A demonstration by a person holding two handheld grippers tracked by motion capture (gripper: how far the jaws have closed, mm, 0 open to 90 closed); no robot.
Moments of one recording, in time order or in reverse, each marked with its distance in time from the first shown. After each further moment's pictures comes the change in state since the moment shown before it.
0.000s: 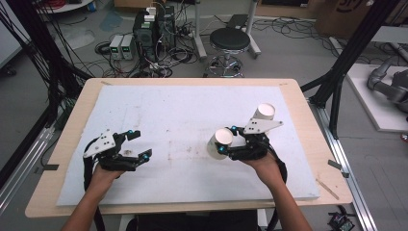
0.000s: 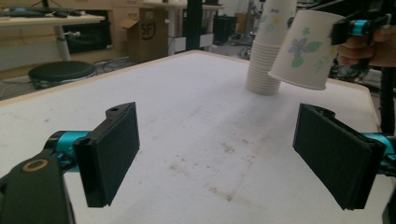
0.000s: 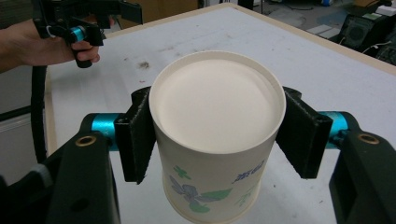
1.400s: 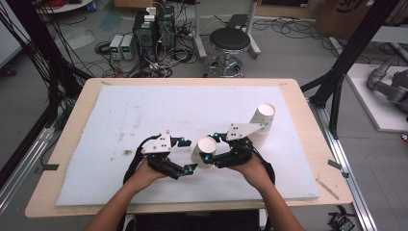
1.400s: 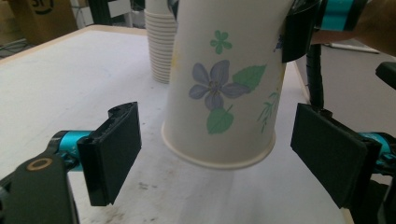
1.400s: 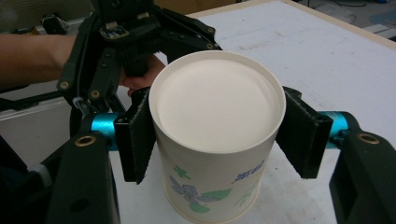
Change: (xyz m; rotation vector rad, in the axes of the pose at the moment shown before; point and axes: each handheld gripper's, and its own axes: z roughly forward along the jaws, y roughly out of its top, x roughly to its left) left arm -0.059 0.011 0.111 0.164 -0.330 0.087; right arm 0.023 0.006 0.032 0.033 0.148 -0.052
